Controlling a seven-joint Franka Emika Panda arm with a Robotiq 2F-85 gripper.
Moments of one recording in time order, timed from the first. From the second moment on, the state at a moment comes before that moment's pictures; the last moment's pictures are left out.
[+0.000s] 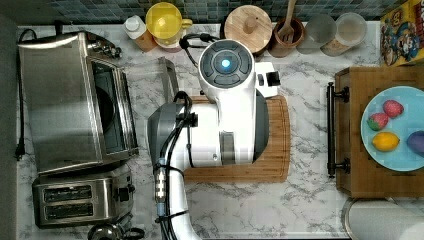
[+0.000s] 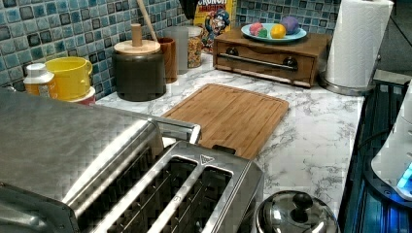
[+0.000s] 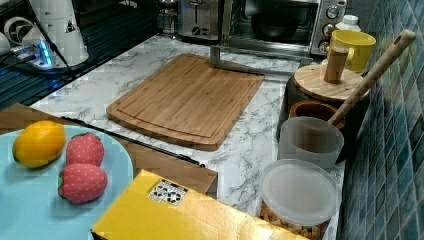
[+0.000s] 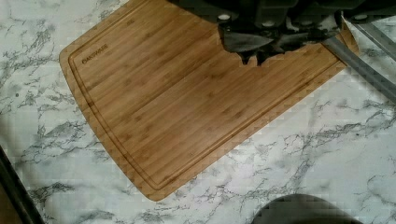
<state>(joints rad) 0.02 0.07 0.00 -1.83 -0.06 0.27 -0.11</state>
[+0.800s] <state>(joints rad) -0.07 0.18 0.04 -1.90 0.54 0.40 -1.13</state>
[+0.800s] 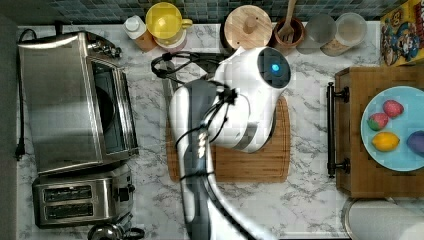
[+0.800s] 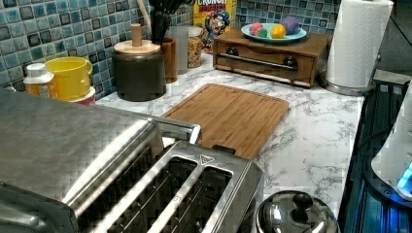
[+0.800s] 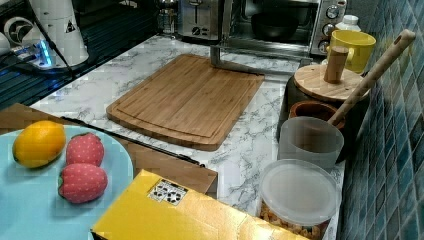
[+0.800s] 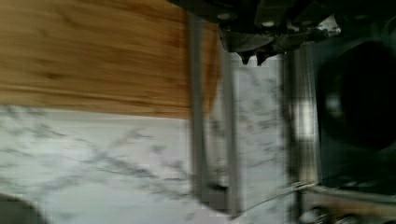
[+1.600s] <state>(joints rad) -0.15 0.49 0.04 -1.90 0.76 0.42 -1.46</state>
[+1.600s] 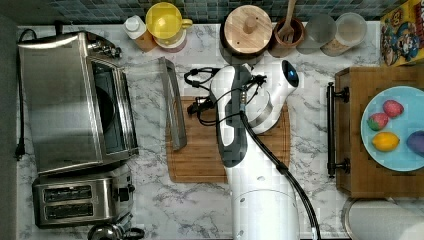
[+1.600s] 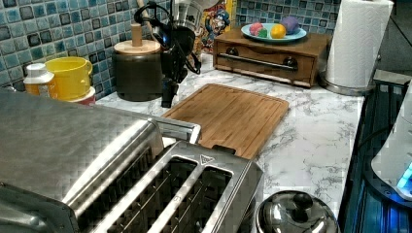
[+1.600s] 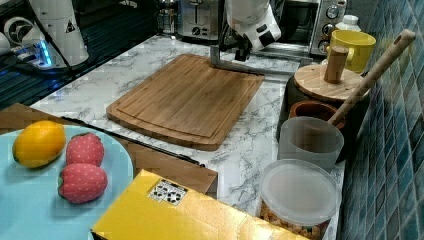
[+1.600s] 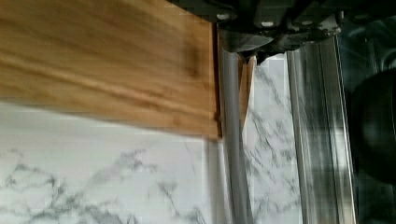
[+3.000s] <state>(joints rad) -0.13 0.58 0.09 -1.81 0.70 0.46 -1.52</state>
